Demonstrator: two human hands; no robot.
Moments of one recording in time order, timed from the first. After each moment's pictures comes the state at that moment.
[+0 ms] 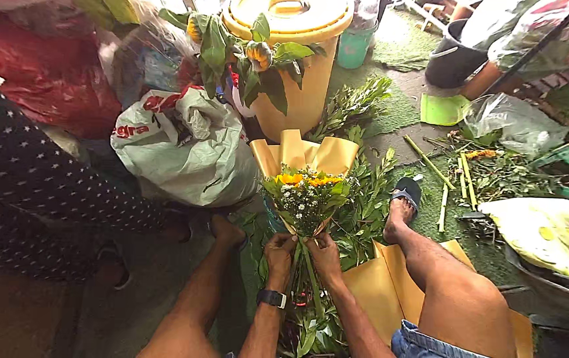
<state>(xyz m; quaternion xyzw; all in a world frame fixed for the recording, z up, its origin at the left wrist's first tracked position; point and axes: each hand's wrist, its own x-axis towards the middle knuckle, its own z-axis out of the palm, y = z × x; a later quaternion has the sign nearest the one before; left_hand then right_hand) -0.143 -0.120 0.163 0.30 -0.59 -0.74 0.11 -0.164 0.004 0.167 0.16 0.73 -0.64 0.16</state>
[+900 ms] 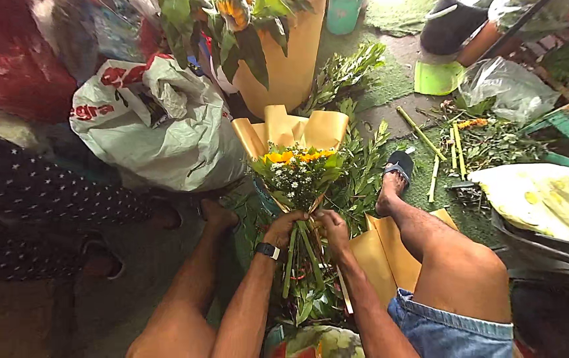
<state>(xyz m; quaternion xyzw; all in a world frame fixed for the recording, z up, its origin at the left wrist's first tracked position) -0.179 -0.118 0.182 0.29 -0.50 -0.79 -0.21 -0.168 0.047 0.158 0.15 0.70 -0.69 0.13</state>
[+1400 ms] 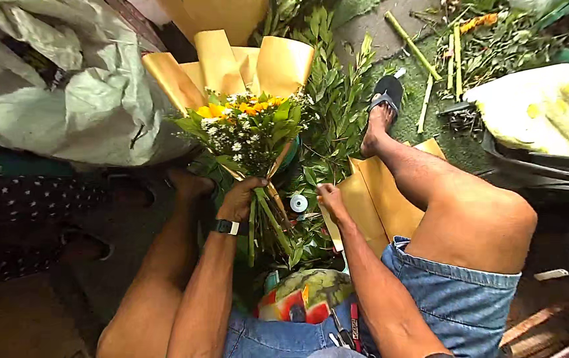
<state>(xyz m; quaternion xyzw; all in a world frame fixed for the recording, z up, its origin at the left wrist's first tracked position) -0.163 -0.133 0.190 0.33 -0.58 -0.72 -0.20 -0.131 0.119 0.059 0.29 0.70 -0.59 0.28</state>
